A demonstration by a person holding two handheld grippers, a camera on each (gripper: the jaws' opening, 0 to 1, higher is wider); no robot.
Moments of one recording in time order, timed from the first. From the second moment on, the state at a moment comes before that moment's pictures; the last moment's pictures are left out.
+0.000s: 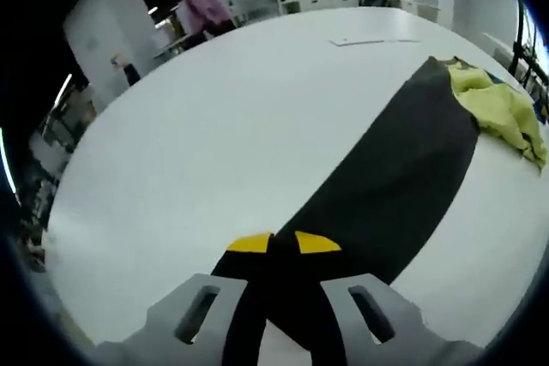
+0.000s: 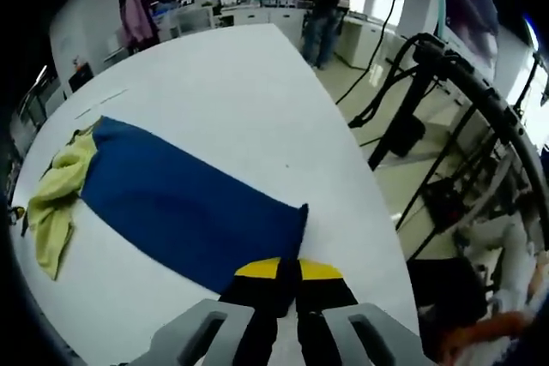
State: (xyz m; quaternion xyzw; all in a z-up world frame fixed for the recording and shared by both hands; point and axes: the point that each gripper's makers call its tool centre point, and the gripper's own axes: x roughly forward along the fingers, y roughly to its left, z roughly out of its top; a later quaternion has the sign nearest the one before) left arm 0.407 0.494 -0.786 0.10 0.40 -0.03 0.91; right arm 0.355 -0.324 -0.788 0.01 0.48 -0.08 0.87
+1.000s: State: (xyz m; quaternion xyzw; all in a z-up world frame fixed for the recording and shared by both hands) left arm 0.380 0.400 -0.737 0.05 0.31 -0.12 0.94; right arm 0.373 -0.194 -0.750 0.02 0.43 0.12 0.90
